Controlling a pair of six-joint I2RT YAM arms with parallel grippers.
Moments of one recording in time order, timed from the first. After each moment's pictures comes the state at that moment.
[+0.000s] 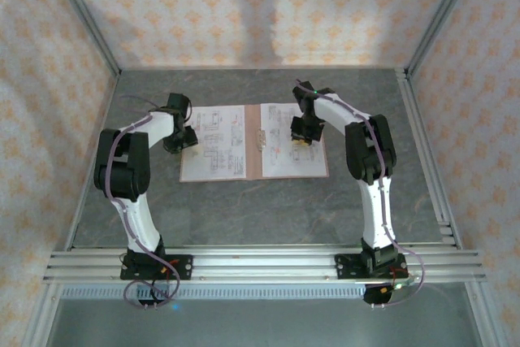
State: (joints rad) left arm -0.03 1.92 1.24 -0.63 -0.08 -0.51; right arm 0.36 2.22 1.74 -0.96 -0.12 0.62
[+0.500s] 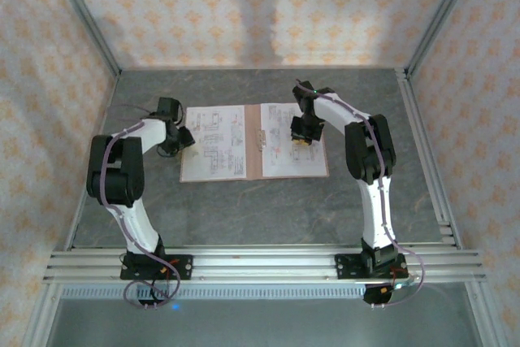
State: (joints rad) left arm 0.03 1.84 1.11 -0.46 0.07 -0.57; right arm 0.36 2.22 1.74 -0.97 -0.12 0.61
